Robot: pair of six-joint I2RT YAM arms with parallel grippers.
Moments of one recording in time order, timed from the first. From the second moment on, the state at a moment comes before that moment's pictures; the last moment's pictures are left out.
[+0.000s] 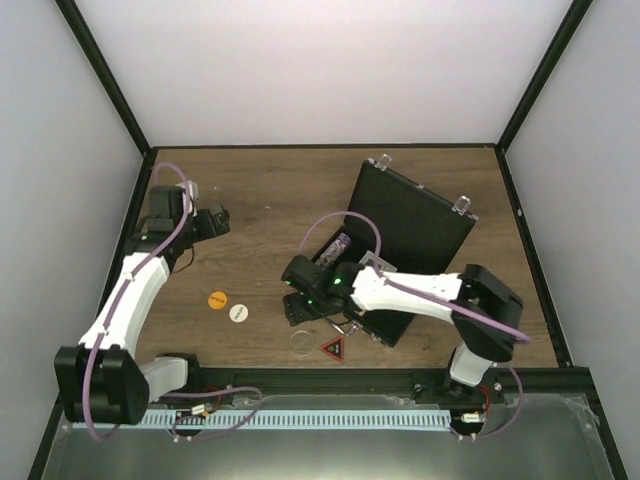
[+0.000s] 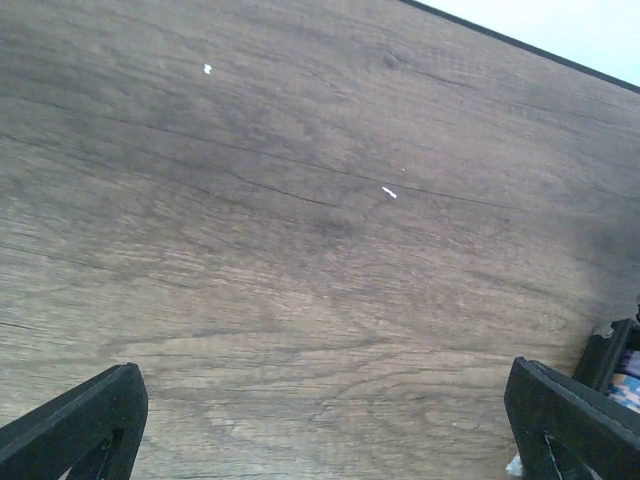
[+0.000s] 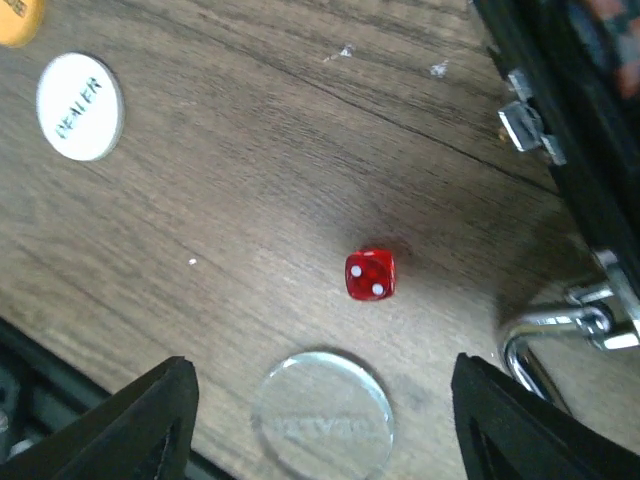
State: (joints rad) left arm -0.05 1.20 0.94 -0.50 0.15 -0.33; right arm 1.12 1.64 1.11 -0.57 -0.04 0.76
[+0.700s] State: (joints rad) left arm -0.05 1.10 0.85 -0.41 0.03 -0.24; right arm 1.16 1.92 1.31 -0.66 0.09 0.68
